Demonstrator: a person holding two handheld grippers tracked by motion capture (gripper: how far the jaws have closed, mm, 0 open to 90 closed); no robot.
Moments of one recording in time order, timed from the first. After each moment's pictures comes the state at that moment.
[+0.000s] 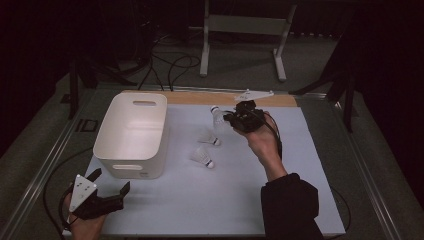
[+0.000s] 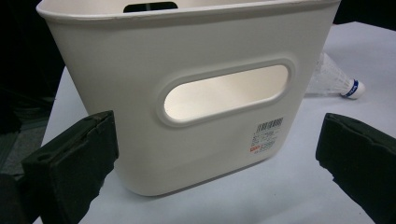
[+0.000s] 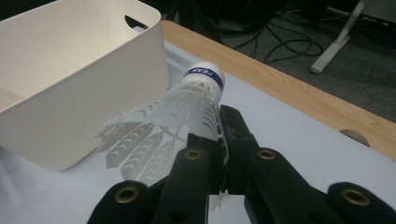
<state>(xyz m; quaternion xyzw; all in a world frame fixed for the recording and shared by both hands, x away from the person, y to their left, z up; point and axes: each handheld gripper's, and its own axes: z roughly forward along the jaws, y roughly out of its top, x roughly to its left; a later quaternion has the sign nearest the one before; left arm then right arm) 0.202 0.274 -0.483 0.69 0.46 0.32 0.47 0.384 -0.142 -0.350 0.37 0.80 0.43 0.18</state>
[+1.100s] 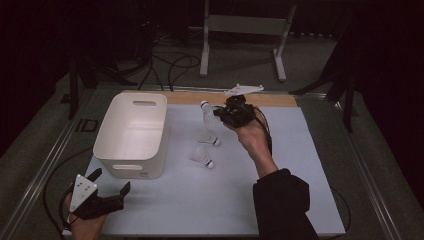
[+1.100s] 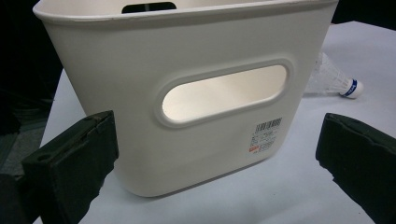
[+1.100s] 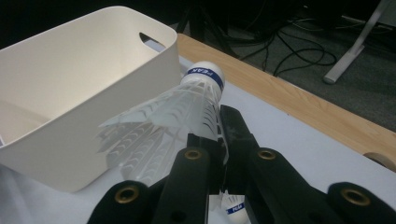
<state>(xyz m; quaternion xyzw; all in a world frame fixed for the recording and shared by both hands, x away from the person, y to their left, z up) 0.202 0.274 -0.483 0.69 0.45 0.32 0.47 0.397 -0.118 -0.346 0.36 0.80 0.45 0.17</state>
